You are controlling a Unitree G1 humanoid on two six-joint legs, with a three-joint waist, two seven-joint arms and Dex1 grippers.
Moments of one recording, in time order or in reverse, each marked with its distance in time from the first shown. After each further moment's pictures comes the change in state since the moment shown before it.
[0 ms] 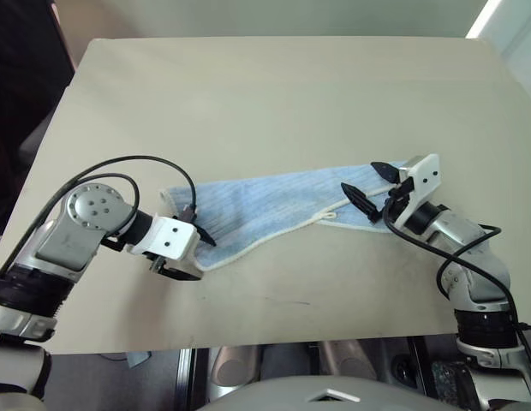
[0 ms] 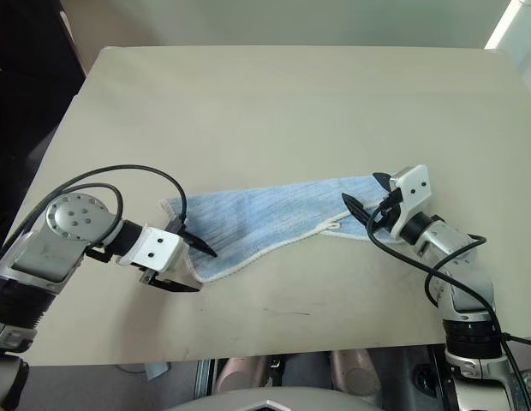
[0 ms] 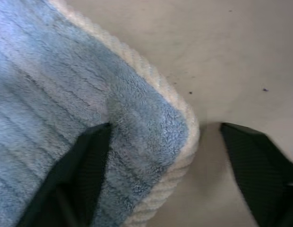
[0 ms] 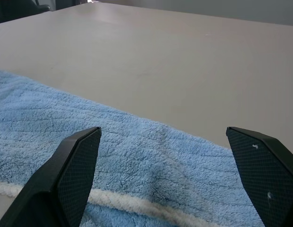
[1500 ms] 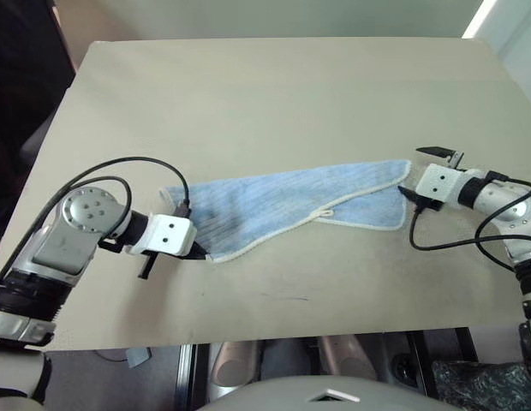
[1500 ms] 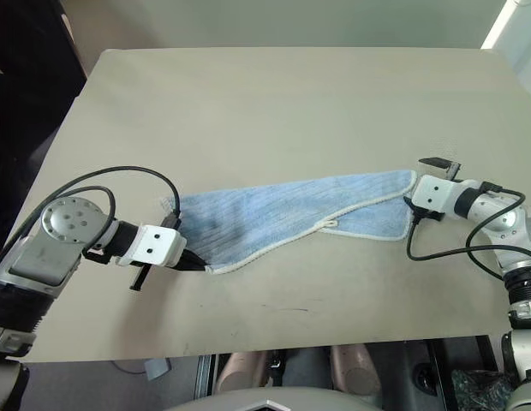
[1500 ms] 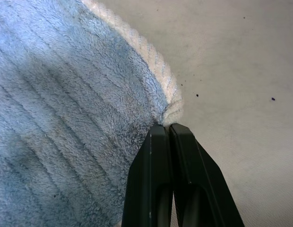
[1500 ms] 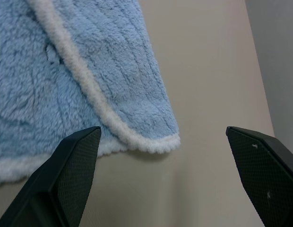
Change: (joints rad) left arm 0.026 -0.011 0.040 0.013 -0.001 0.033 0.068; right arm -0.306 -0.414 0.203 0.765 -0.628 -0.854 0.063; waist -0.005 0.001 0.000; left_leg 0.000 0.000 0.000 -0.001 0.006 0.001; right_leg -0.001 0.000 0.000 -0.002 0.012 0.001
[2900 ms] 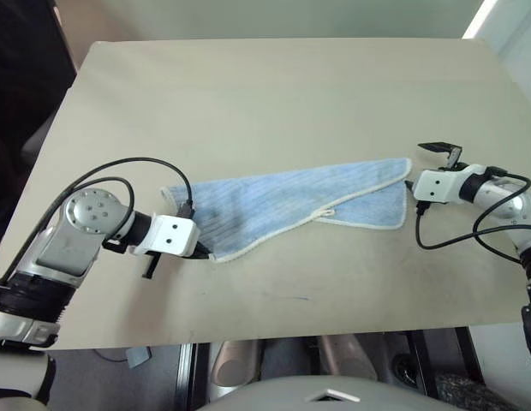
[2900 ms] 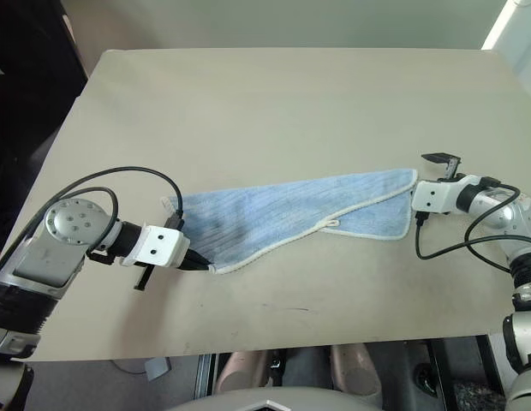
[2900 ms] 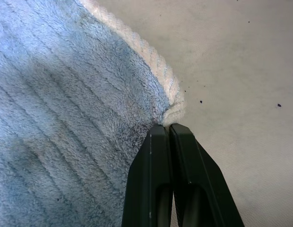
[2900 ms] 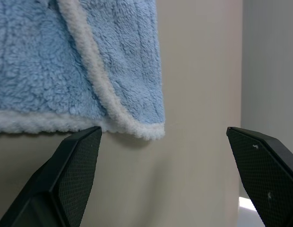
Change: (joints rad) left arm 0.004 -0.022 0.014 -0.016 0.024 0.003 0.003; right arm -0.139 -0.001 0.088 0.242 -0.259 -0.205 -0.226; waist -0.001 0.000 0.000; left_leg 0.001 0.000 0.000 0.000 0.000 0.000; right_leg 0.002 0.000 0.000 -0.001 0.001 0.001
